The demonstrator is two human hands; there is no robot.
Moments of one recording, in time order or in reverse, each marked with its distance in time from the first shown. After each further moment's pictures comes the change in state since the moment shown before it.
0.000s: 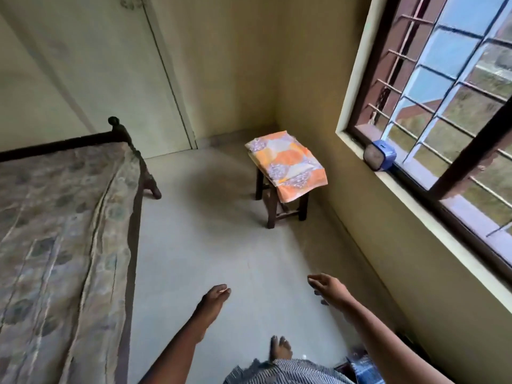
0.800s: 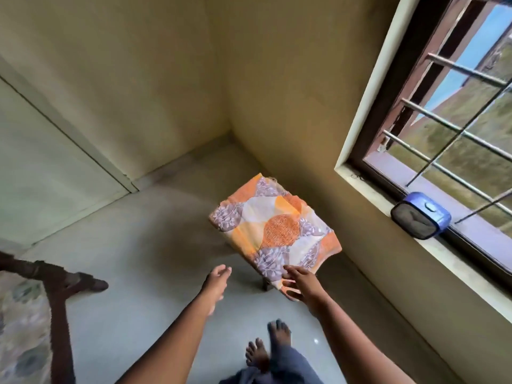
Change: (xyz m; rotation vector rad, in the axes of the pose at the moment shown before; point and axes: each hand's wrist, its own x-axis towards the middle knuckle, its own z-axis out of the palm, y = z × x) left_hand 0.455 0.399 0.003 0.126 -0.163 -0.109; right_hand 0.429 -0.258 -0.110 0.966 0.145 0.402
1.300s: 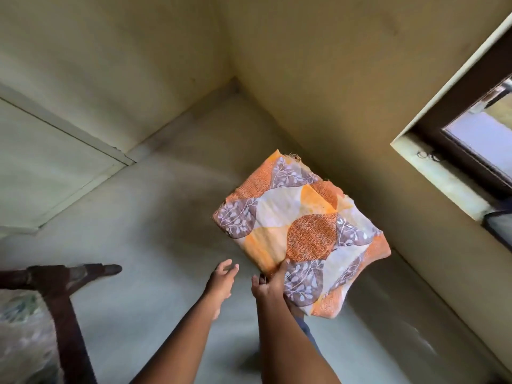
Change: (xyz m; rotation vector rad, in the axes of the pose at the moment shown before) left_hand 0.131 0.047 -0.007 0.035 0.034 -0.183; right_hand 0.163 -0.004 0.149 1.112 0.295 0.496
